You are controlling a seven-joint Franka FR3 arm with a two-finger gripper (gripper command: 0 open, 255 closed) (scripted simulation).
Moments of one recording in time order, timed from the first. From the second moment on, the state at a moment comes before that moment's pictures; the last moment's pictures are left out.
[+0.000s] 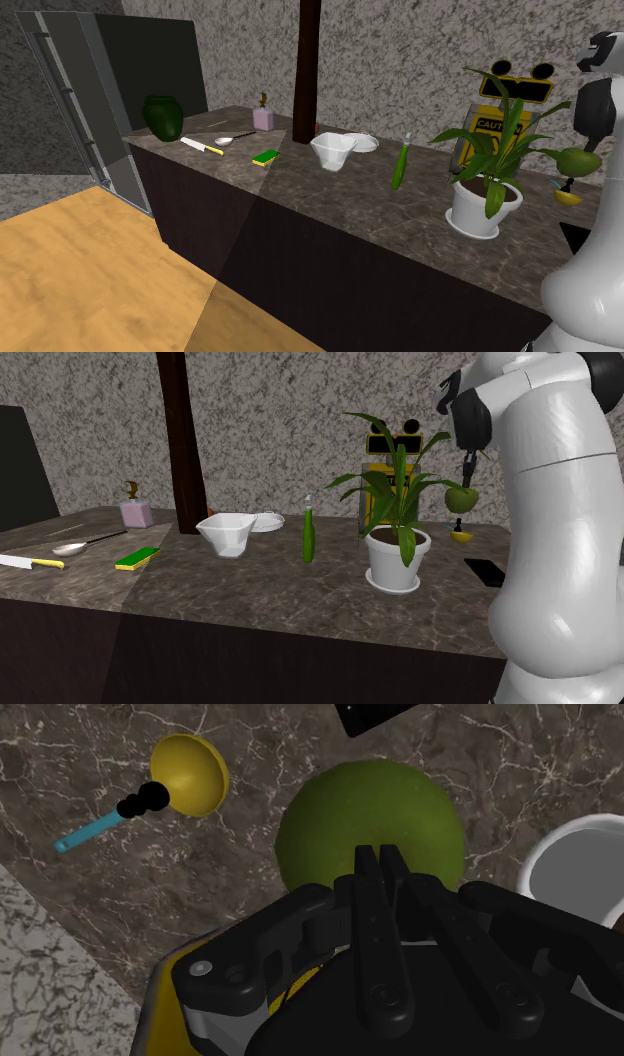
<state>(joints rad) -0.71 0.43 -0.84 -1.30 0.29 1.56 -1.43</state>
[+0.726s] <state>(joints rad) -0.79 0.52 -0.82 -1.28 0.35 1.62 -1.50</state>
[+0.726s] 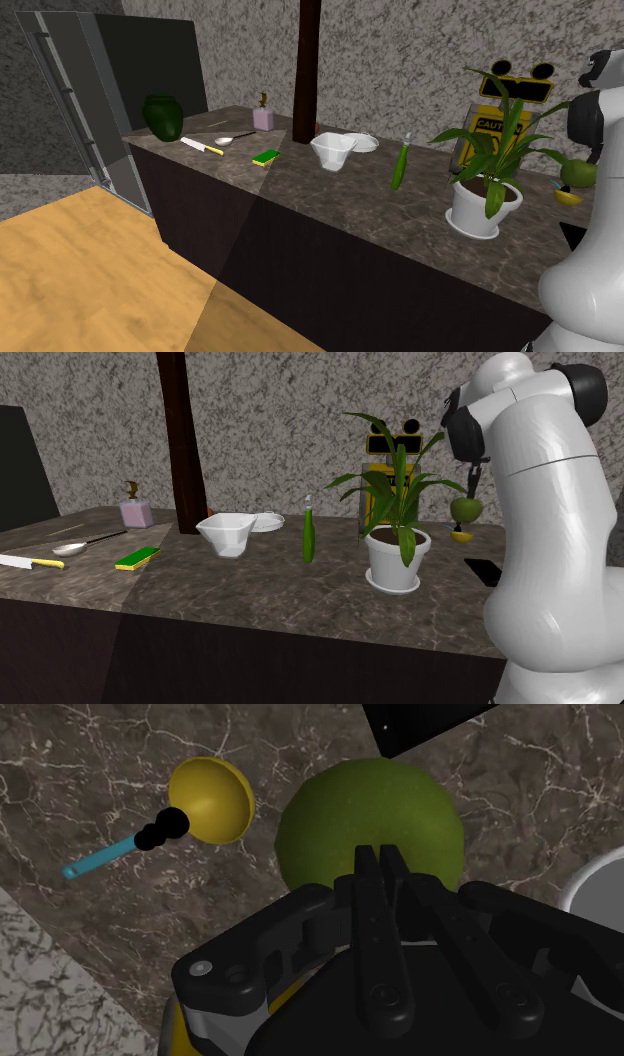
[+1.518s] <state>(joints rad) -0.76 0.53 -0.81 -1.45 0.36 1.78 -1.52</state>
